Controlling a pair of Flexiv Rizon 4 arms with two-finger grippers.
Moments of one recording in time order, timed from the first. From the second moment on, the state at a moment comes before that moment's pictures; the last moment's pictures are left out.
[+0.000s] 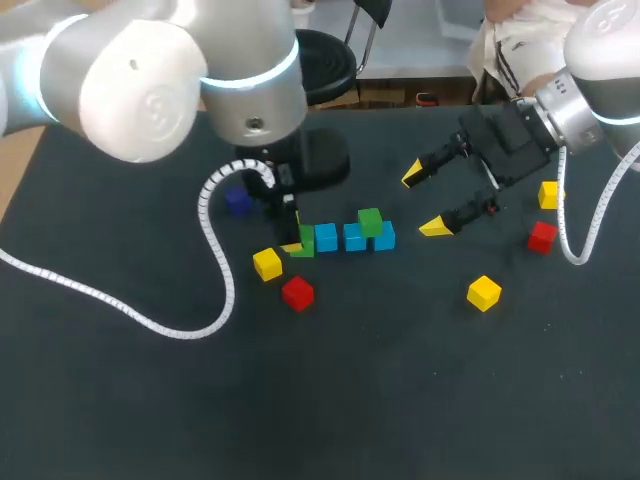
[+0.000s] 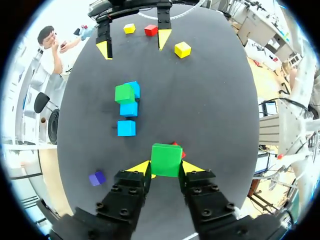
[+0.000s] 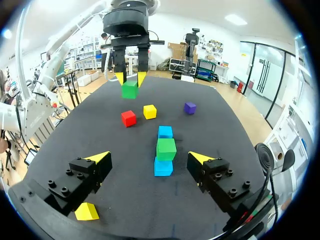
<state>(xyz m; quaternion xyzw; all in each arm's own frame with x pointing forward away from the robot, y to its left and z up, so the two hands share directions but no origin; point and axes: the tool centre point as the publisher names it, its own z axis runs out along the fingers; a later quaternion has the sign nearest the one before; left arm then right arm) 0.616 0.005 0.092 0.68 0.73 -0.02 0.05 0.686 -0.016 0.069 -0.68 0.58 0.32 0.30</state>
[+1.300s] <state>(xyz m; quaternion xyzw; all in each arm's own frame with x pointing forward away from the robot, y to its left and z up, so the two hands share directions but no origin) 0.648 -0.033 0.073 0.66 0.75 -0.02 0.03 0.686 -0.016 0.069 -0.68 0.58 0.32 0.30</state>
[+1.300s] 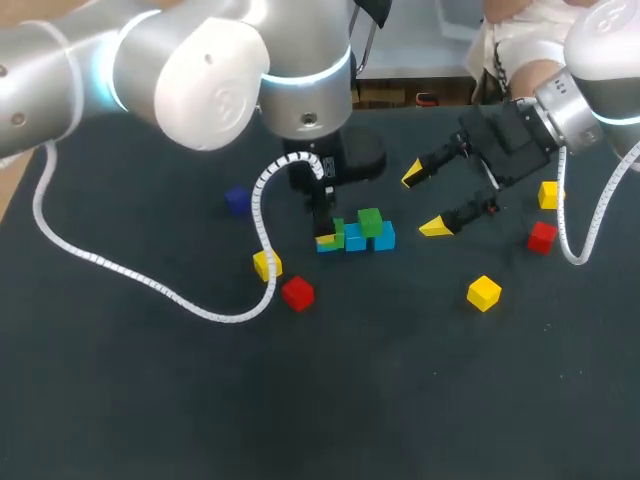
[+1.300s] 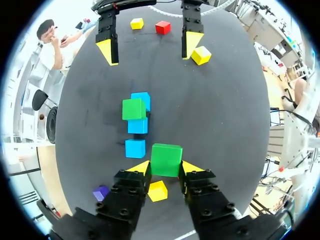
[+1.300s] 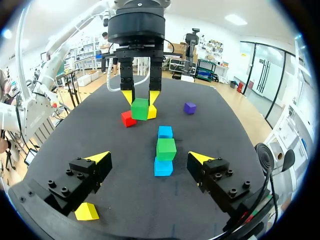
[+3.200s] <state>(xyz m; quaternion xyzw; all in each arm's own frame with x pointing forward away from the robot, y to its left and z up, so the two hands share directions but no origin) 0.659 -0.053 0.059 0.61 0.79 -0.02 0.04 0.686 -0.016 0.069 -0.68 0.58 0.32 0.30</state>
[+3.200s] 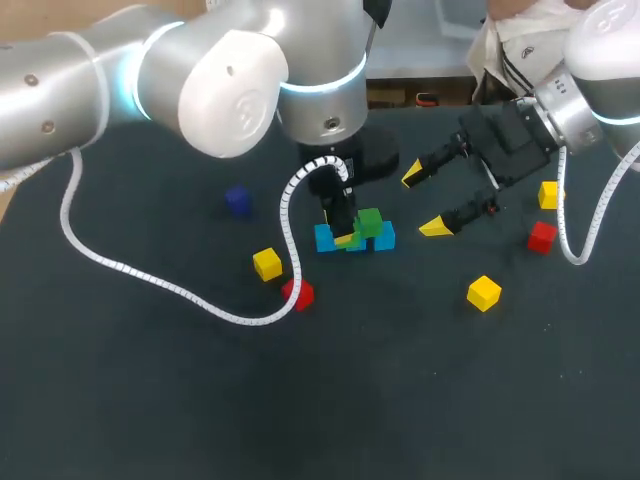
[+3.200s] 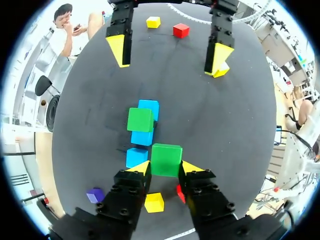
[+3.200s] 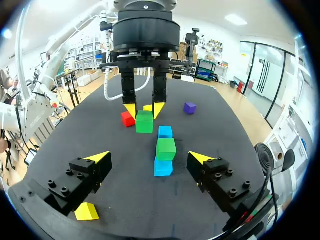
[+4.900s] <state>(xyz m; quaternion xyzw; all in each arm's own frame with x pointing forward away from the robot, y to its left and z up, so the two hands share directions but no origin) 0.680 -0.047 0.040 0.61 0.79 -0.01 0.06 0.686 -0.016 0.069 -0.68 0.58 0.32 0.30</state>
